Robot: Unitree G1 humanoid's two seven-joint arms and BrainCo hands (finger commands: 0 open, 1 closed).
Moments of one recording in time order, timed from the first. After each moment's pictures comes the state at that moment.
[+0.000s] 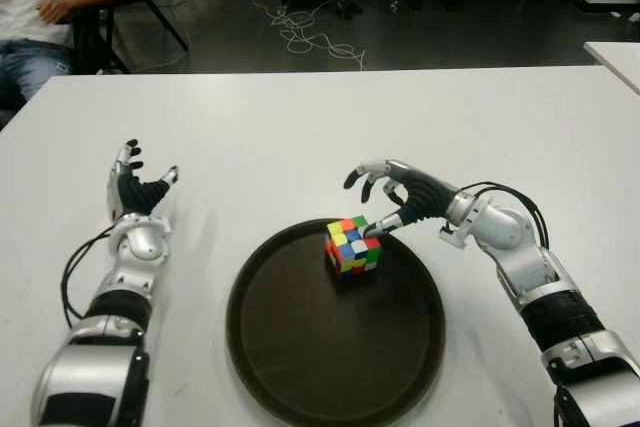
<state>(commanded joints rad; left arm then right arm) -0.55 0.29 0.02 1.08 0.22 -0.30 0.51 -0.44 -0.30 0.24 0.50 -0.16 -0.50 0.55</state>
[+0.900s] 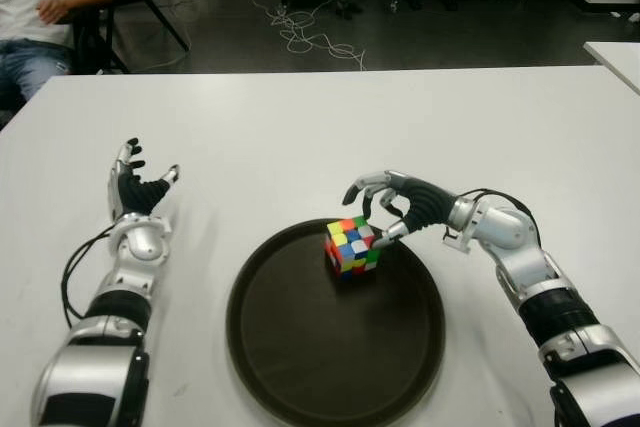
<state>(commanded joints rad) -0.55 0.29 0.02 1.09 0.22 -0.33 0.50 -0.51 -0.27 0.18 0.66 -0.06 -0.56 0.59</state>
